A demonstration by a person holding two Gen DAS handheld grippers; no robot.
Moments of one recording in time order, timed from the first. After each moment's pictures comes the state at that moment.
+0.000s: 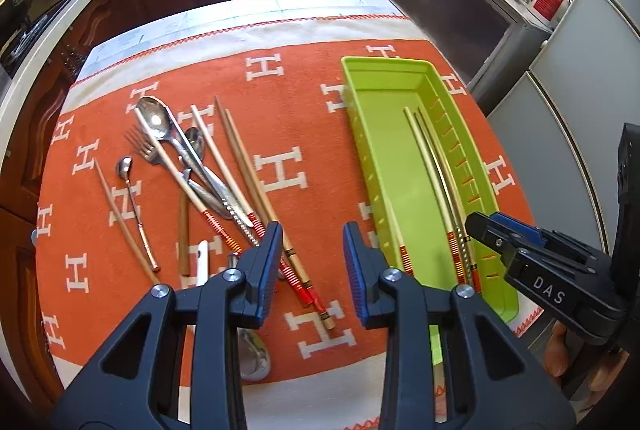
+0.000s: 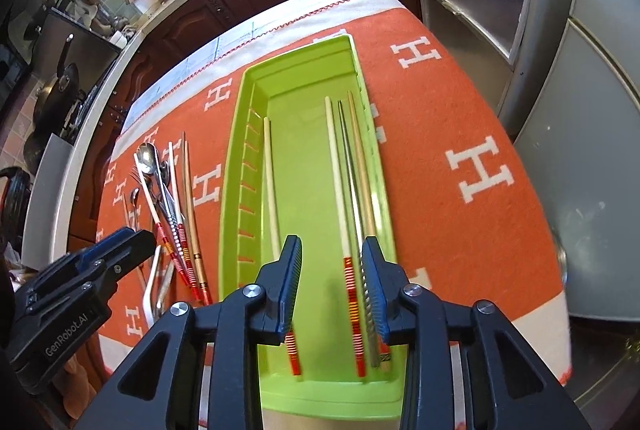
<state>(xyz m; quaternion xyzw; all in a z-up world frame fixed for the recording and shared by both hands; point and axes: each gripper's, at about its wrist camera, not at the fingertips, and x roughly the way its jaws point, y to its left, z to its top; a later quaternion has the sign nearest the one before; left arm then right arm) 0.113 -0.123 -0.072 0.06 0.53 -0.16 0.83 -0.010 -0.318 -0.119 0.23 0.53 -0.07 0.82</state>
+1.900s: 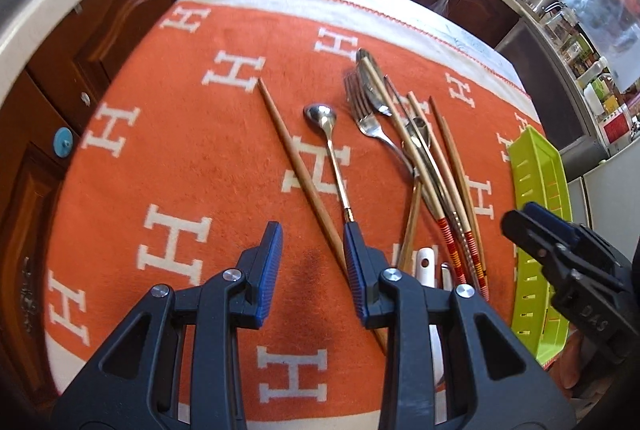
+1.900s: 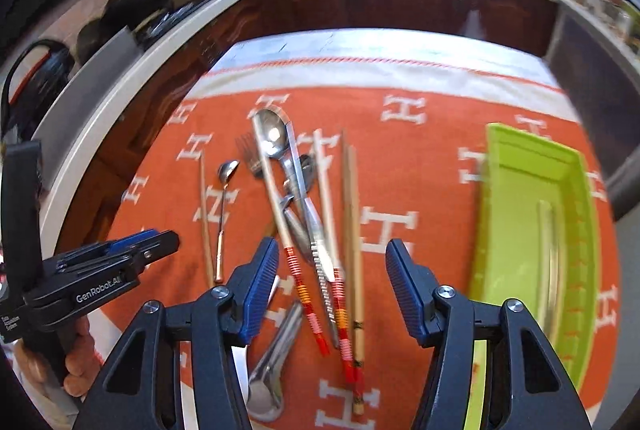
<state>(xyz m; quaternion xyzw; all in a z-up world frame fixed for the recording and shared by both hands) 0.152 0.093 -0.135 -0.11 0.55 -0.04 0.83 0.107 -0.116 -0.106 0.05 0.51 0.11 0.85</state>
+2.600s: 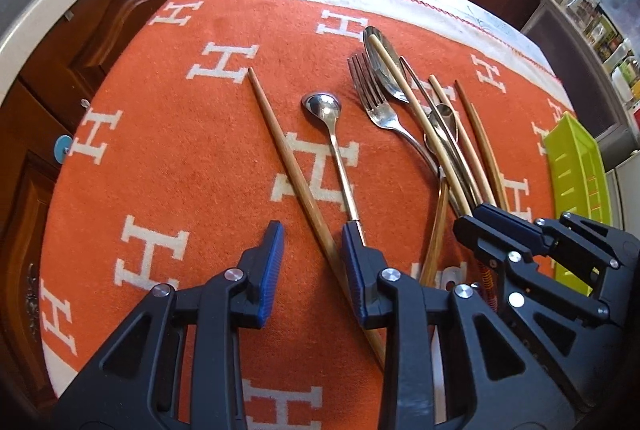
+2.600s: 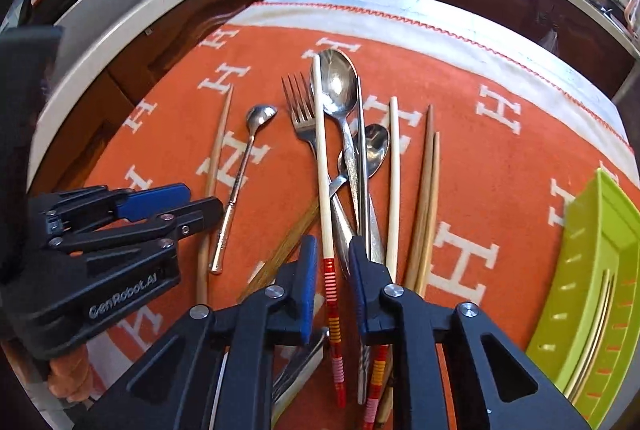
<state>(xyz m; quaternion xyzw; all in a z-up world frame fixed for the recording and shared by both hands) 0.175 0.063 -0.164 -0.06 0.55 0.00 0.83 0.146 -0.062 -0.167 -0.04 0.55 0.18 0.82</state>
